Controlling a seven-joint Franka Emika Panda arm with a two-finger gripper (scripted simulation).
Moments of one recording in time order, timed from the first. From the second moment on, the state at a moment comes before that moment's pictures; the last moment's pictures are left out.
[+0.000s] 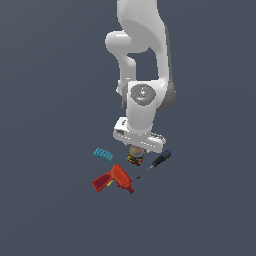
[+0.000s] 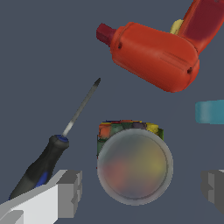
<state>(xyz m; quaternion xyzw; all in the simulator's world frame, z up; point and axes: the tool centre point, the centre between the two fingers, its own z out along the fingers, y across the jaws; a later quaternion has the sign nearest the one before) 0.017 0.039 0.110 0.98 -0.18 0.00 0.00</state>
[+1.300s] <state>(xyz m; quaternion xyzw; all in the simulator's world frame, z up) 0.016 0.040 0.059 0.98 -0.18 0.00 0.00</state>
